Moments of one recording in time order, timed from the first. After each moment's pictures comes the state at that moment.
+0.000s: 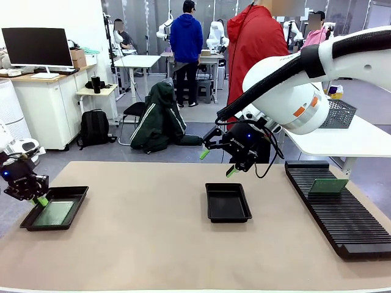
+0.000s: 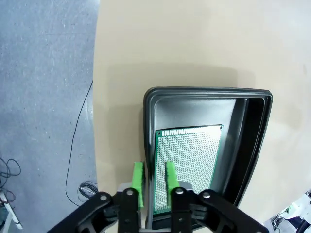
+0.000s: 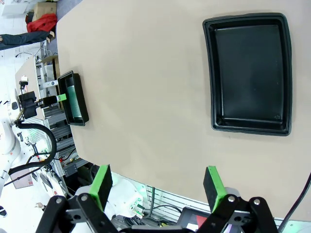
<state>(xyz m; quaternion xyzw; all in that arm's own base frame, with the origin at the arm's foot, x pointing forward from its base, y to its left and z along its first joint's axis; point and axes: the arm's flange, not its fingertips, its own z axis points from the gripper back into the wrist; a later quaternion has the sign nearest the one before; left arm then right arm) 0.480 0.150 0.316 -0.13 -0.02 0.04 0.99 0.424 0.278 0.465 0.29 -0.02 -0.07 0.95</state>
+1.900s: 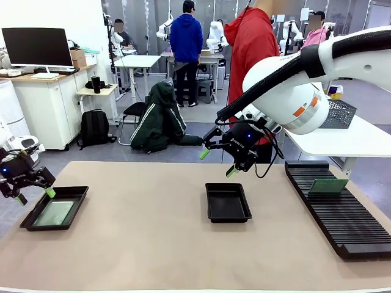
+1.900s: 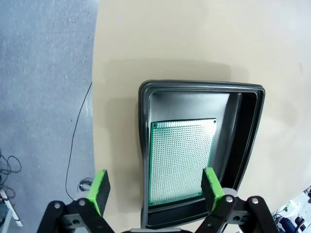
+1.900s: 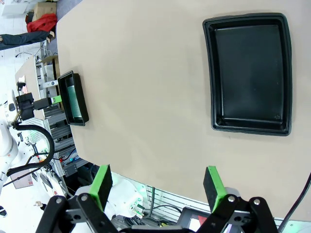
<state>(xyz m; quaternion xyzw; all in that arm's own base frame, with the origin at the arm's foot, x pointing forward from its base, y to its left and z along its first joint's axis) 0.478 0.147 0.328 -0.13 -0.01 0.05 0.99 0.424 0.278 0.465 0.29 -0.02 -0.07 0.95</state>
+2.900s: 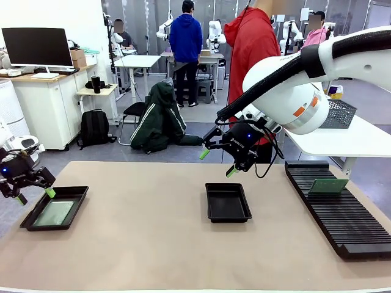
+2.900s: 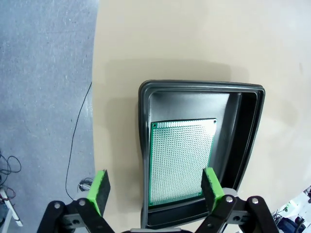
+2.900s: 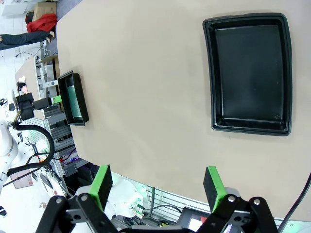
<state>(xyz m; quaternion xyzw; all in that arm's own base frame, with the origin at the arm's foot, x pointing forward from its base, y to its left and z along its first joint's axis) 0.478 0.147 0.328 -0.13 -0.01 0.05 0.99 0.424 0.278 0.465 0.29 -0.02 -0.07 0.95</state>
